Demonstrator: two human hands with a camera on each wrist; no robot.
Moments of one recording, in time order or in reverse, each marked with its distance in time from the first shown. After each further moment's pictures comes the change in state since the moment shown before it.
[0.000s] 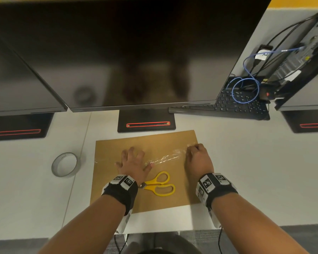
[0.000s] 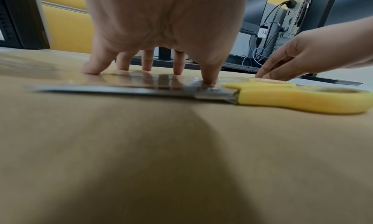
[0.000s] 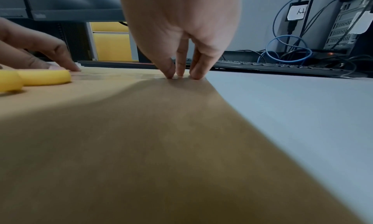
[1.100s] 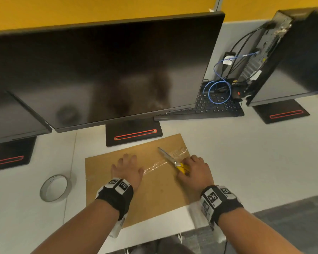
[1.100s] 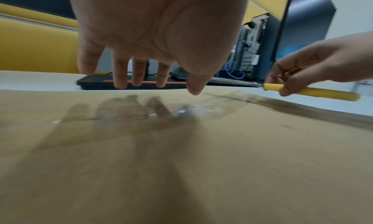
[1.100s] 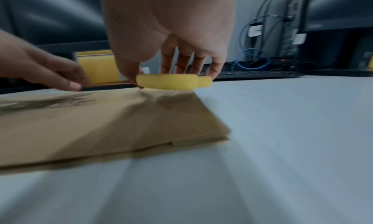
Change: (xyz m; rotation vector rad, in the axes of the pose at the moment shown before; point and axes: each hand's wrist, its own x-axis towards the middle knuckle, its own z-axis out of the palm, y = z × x) left_hand 0.004 0.011 -0.022 0.179 0.065 0.146; right_hand -0.049 0.008 -0.019 -0.126 -0.009 -0.020
